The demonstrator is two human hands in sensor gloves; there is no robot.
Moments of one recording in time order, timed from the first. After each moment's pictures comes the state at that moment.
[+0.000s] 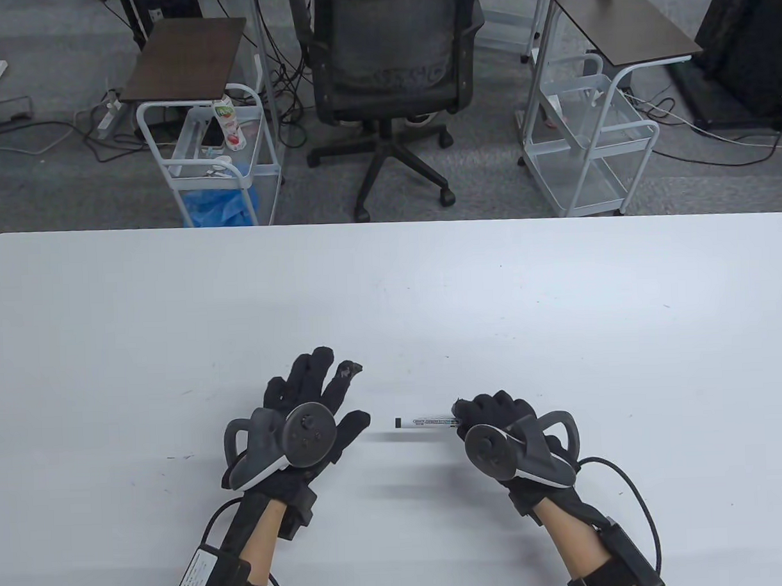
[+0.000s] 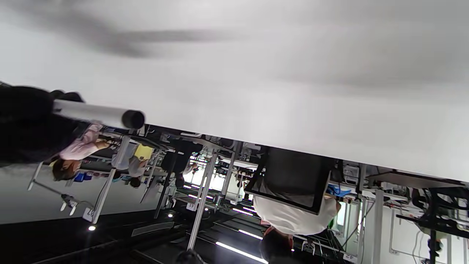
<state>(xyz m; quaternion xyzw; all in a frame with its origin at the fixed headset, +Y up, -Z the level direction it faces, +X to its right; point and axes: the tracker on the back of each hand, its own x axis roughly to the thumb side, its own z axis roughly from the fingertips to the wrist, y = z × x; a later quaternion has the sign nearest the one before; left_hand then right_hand) -0.148 -0.666 -0.292 -0.02 -0.17 0.12 0.98 0.109 -0.699 -0.281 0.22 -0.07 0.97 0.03</state>
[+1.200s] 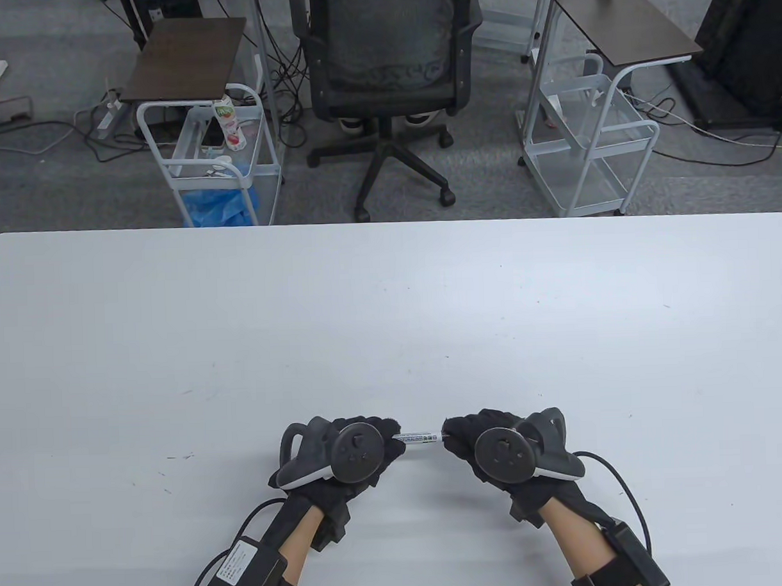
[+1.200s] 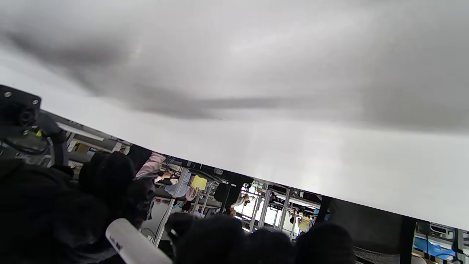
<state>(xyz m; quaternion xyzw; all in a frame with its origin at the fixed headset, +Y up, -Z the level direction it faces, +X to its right) -0.107 -0.715 -0.285 -0.06 -0.29 0.12 0.95 0.117 -0.702 -0.281 0.32 -0.05 0.94 0.13</state>
